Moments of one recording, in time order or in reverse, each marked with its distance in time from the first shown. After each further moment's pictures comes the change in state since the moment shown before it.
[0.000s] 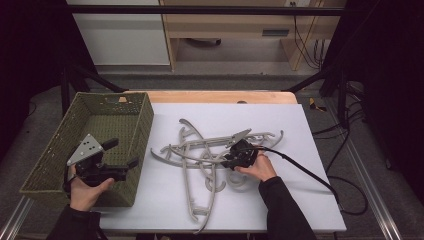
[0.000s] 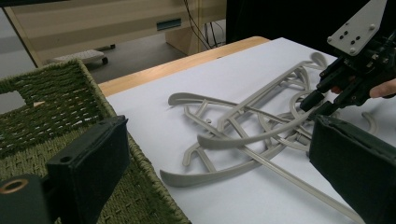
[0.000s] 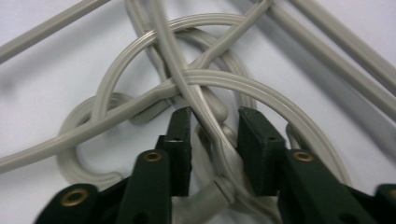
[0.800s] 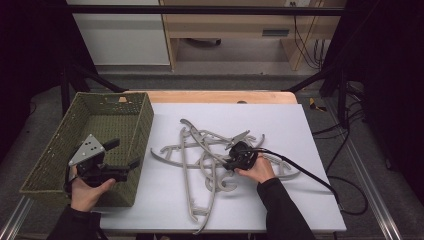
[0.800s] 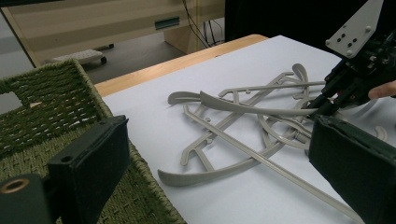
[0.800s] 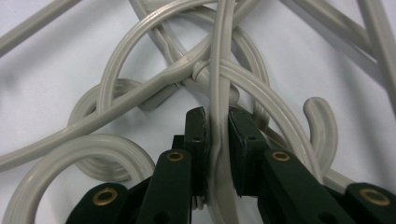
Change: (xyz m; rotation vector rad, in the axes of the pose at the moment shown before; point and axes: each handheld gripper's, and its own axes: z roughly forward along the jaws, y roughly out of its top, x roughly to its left) left arm -0.003 0.000 0.001 0.005 -0.005 0.006; right arm 0.007 -0.002 0.000 0.066 -0.004 0.051
